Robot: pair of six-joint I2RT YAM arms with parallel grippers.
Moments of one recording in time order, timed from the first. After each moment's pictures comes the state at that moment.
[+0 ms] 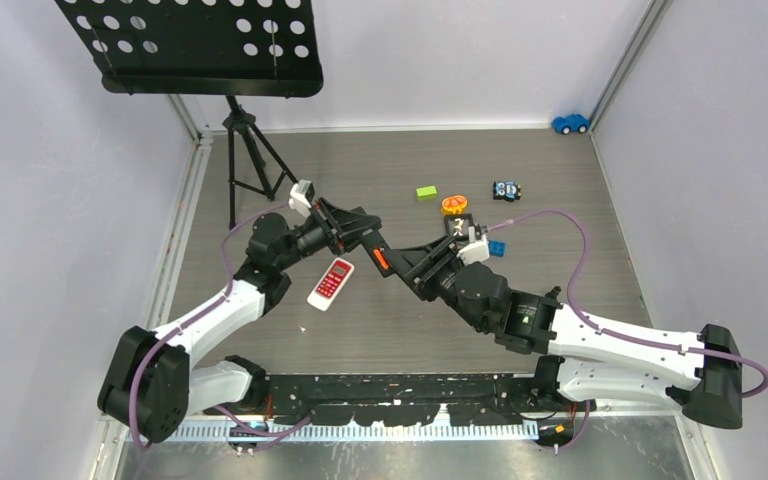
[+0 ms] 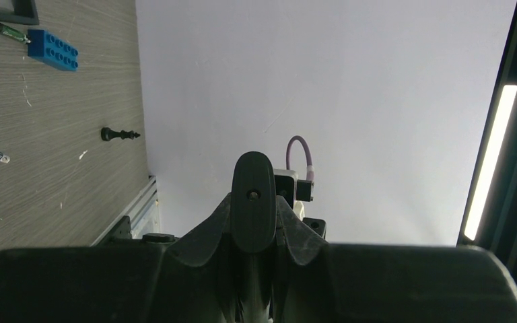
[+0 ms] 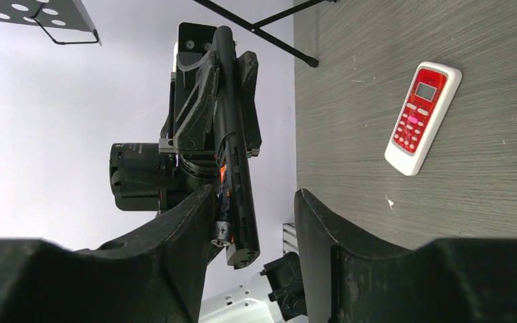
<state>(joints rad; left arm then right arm) -0.45 1.16 0.57 0.65 0.54 -1.62 1.16 0.96 0.70 0.05 0.52 1.45</state>
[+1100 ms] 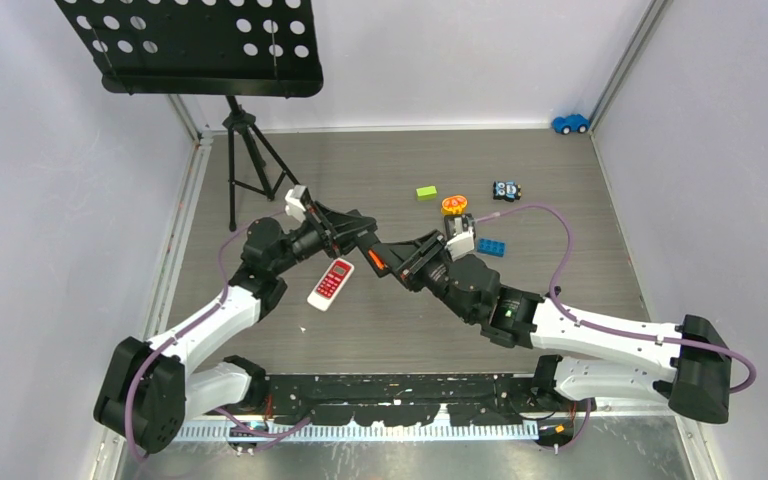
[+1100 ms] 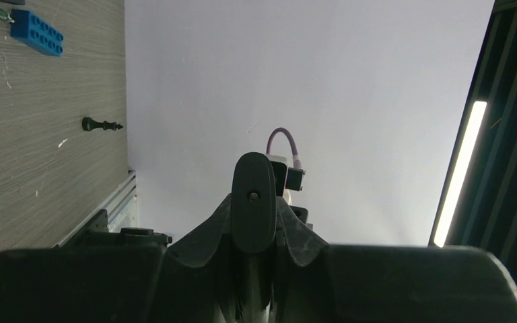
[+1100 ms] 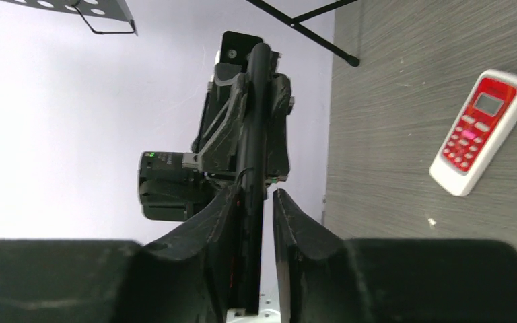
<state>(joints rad) -0.44 1.11 0.53 0.64 0.54 -1.70 1.12 1.06 0.70 0.27 0.44 1.43</state>
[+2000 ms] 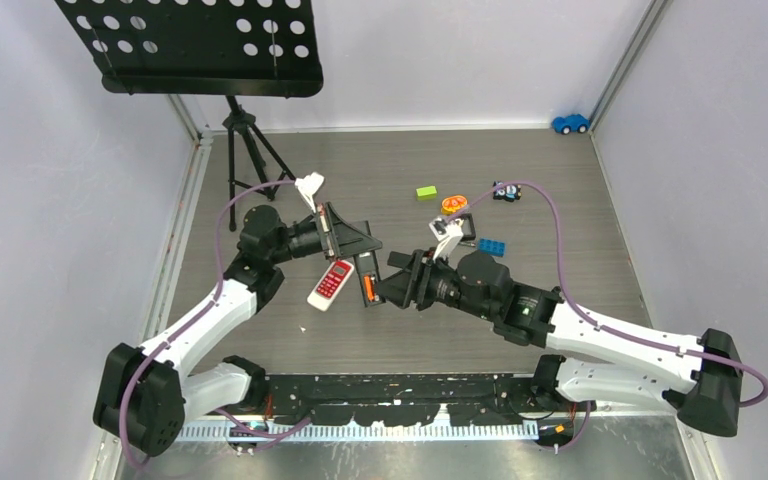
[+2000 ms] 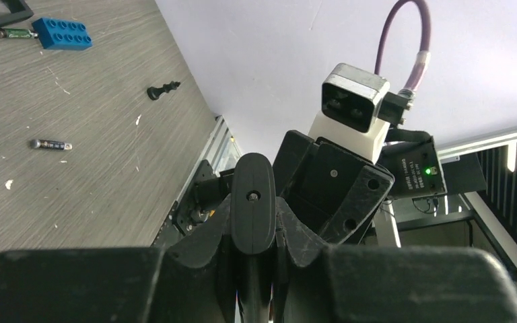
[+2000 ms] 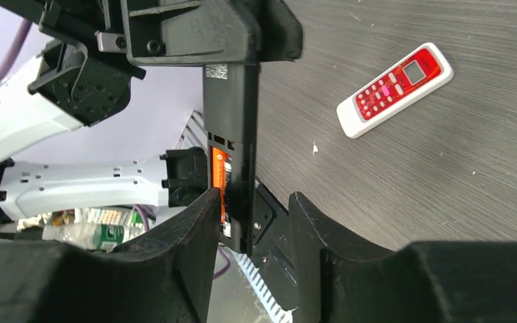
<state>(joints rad) -0.42 1.10 0.63 0.49 0.84 -1.17 1.08 0.94 0.69 0.05 0.07 0.87</state>
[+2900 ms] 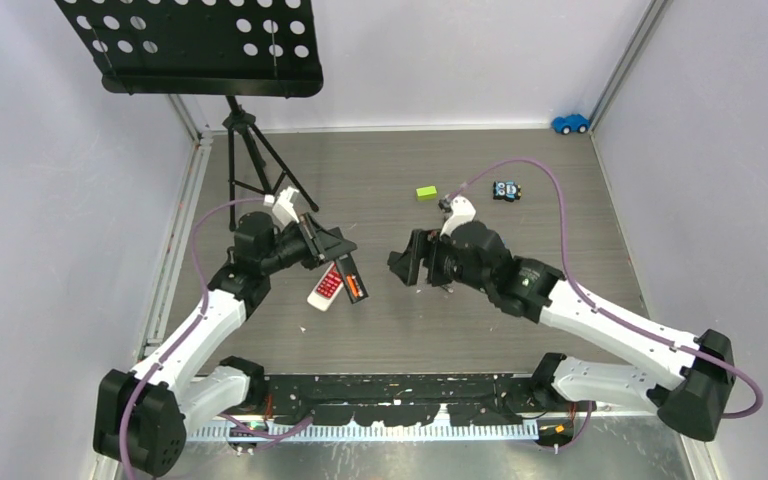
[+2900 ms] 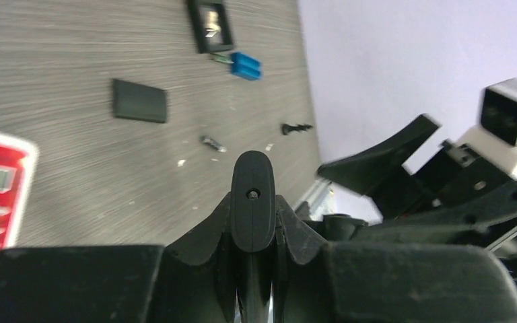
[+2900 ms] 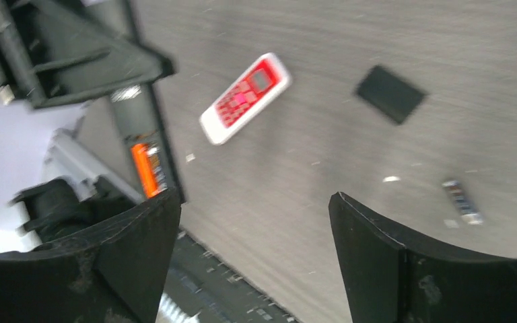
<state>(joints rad) -0.33 1.00 0.61 0.11 0.61 -0.93 0.93 1.04 0.86 -0.28 0.10 0.71</state>
